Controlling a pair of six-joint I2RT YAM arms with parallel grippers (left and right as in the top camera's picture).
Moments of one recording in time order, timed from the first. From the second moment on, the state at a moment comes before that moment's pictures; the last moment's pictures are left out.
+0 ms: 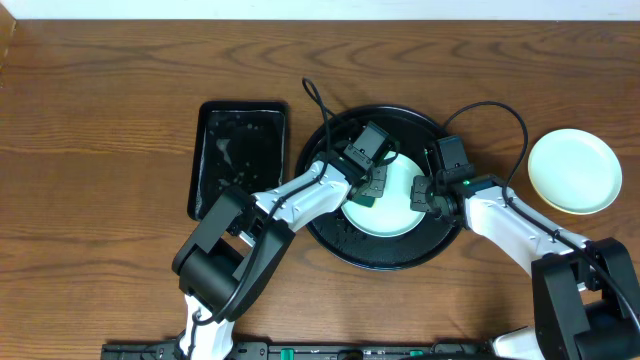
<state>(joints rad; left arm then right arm) -0.70 2.01 1.25 -0.35 -0.05 -0.48 0.31 1.65 0.81 -0.37 0.03 0.44</state>
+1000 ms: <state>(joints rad) -0.76 1.99 1.27 -0.49 0.06 -0.63 0.31 1.65 0.81 -0.37 0.03 0.44</state>
